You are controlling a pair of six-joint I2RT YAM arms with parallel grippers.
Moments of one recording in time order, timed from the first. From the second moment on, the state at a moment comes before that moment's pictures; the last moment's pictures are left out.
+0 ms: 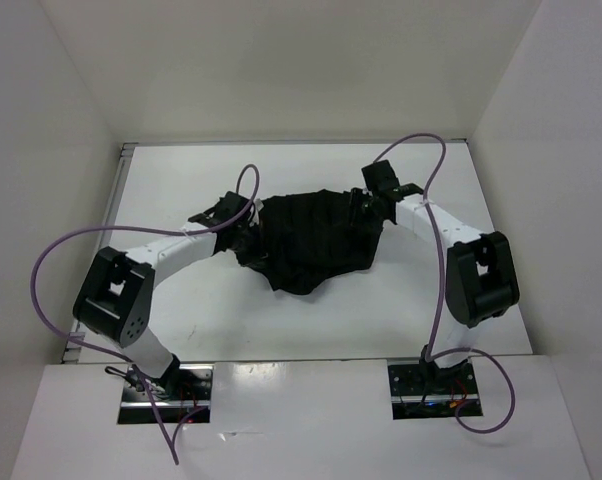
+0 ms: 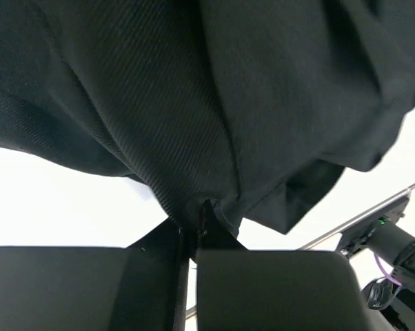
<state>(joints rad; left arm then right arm) -0.43 1.64 1.02 -0.43 0.31 -0.64 0.32 1.69 1.24 -0.53 -0.08 0.51</state>
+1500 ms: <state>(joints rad) -0.43 1.49 1.01 -0.41 0.30 -0.63 0.58 1.74 1.47 -0.74 0.06 0.45</state>
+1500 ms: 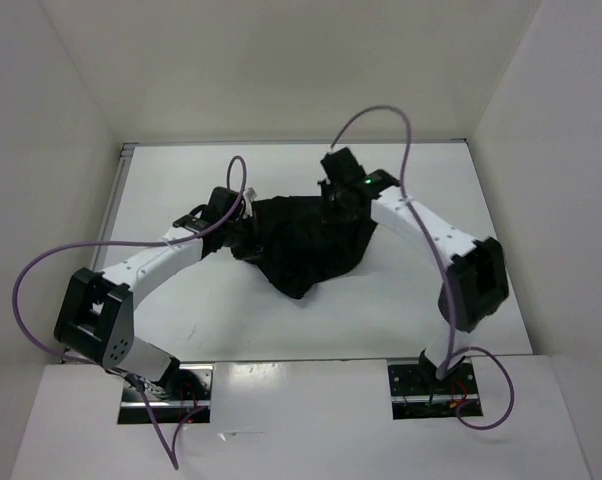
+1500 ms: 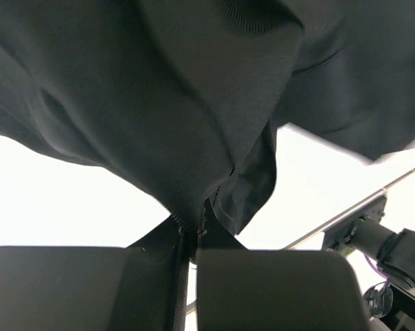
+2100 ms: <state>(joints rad) -0.41 1.45 1.01 -0.42 0.32 -0.60 0.38 1.91 1.69 -0.56 0.27 0.44</state>
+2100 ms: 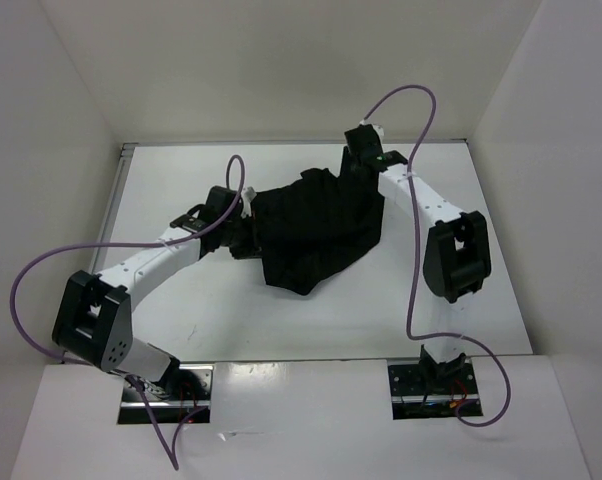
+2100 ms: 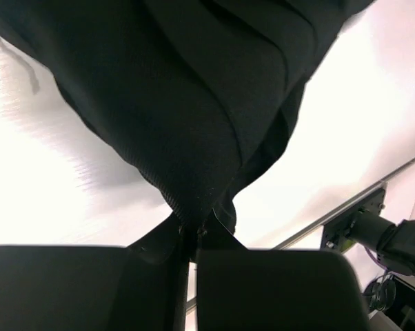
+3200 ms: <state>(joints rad) -0.35 1.55 1.04 -0.40 0.35 -0.58 0.63 1.92 1.30 -0.64 0.05 0.49</state>
